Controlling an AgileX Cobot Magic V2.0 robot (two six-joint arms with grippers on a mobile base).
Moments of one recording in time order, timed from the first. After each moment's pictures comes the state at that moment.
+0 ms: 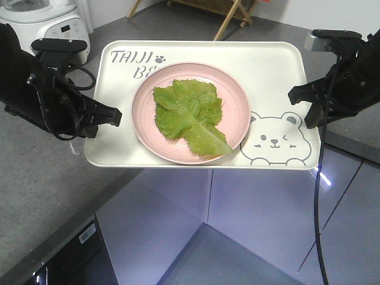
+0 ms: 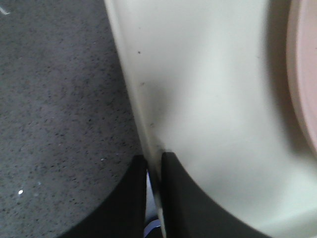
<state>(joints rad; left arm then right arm) -0.38 1.54 -1.44 -0.01 1.03 -0.19 0.08 1.69 -1.64 0.21 1.26 -0.16</state>
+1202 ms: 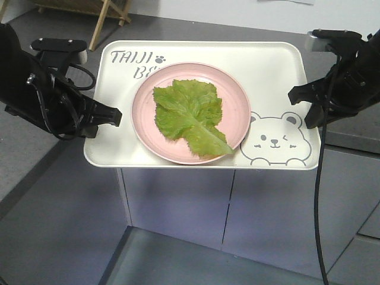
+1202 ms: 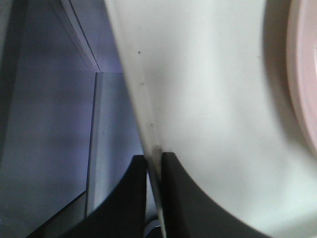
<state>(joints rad) -0.38 1.54 -1.44 -0.01 1.03 -0.19 0.08 1.69 -1.64 0.21 1.26 -0.16</state>
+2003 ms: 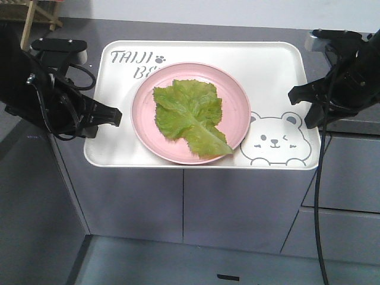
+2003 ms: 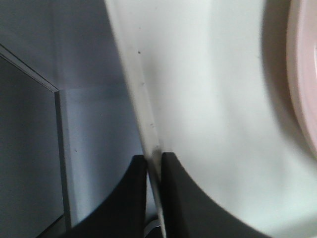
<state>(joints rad) -0.38 1.54 -1.44 -0.01 1.03 -0.19 0.08 1.69 -1.64 0.21 1.26 -0.16</state>
